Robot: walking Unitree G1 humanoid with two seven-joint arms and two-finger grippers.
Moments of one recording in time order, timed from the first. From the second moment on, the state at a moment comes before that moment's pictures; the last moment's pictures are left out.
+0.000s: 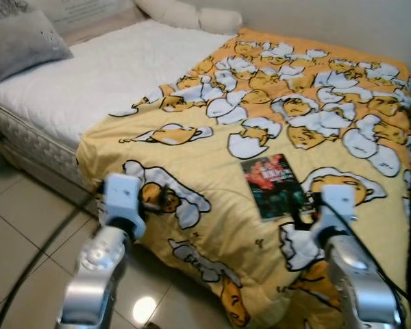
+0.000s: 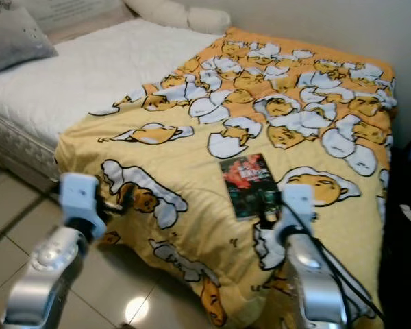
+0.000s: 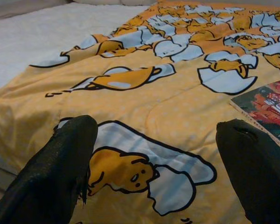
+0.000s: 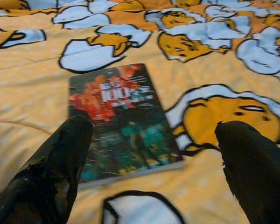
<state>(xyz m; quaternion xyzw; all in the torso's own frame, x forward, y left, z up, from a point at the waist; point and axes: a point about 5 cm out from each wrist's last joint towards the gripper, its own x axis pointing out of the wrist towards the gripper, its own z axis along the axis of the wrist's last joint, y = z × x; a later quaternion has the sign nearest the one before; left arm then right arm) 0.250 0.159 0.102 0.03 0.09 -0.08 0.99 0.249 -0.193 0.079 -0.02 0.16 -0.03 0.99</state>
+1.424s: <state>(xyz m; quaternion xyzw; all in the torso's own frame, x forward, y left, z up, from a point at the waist) 0.249 0.172 0.107 0.02 0.09 -0.07 0.99 0.259 -0.166 0.077 0.00 0.17 0.01 0.99</state>
